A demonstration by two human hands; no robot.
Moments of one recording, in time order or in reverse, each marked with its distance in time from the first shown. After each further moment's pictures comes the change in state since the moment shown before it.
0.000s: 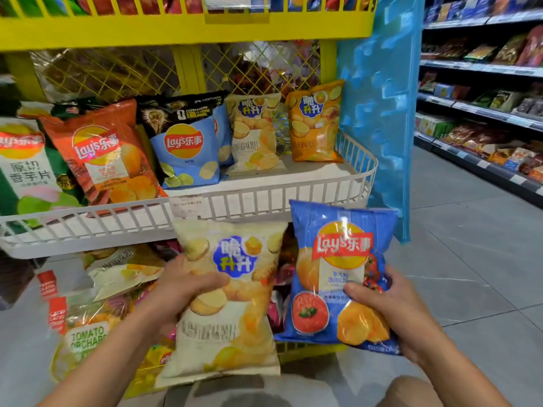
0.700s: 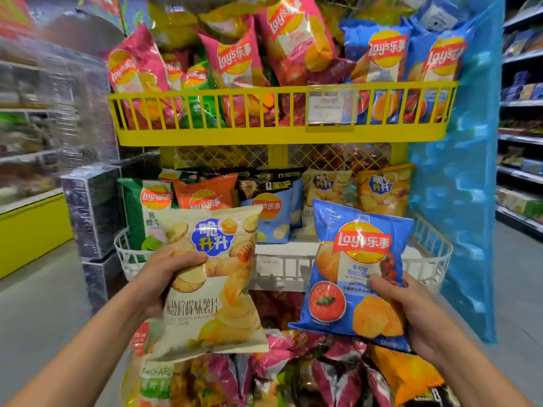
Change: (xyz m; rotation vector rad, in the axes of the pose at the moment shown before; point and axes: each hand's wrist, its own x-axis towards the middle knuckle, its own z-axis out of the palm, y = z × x) left_hand -0.038 0.109 -0.110 -0.058 0.206 0.208; right_hand 0.067 -0.086 0.081 0.104 -0.288 -0.070
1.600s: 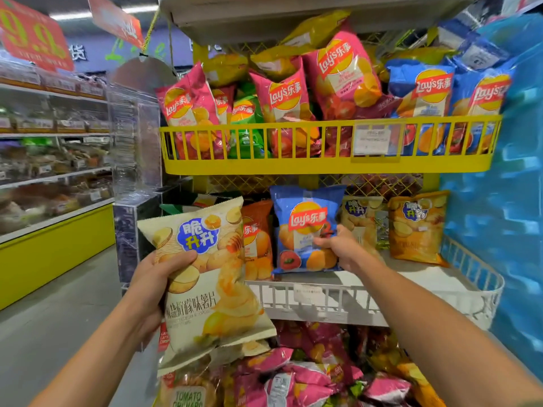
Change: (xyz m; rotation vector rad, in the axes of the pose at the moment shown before) left_hand 0.009 0.028 -0.085 -0.180 0.278 0.136; right_hand 0.200 -0.009 0.137 -0.275 0.082 0.010
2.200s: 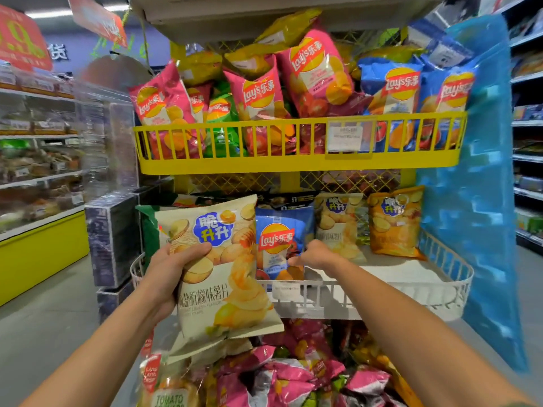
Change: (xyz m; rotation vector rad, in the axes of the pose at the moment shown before) left_hand 0.008 -0.009 0.050 0.046 -0.093 -0.053; right_hand -0.009 0.014 0.001 -0.604 -0.109 0.124
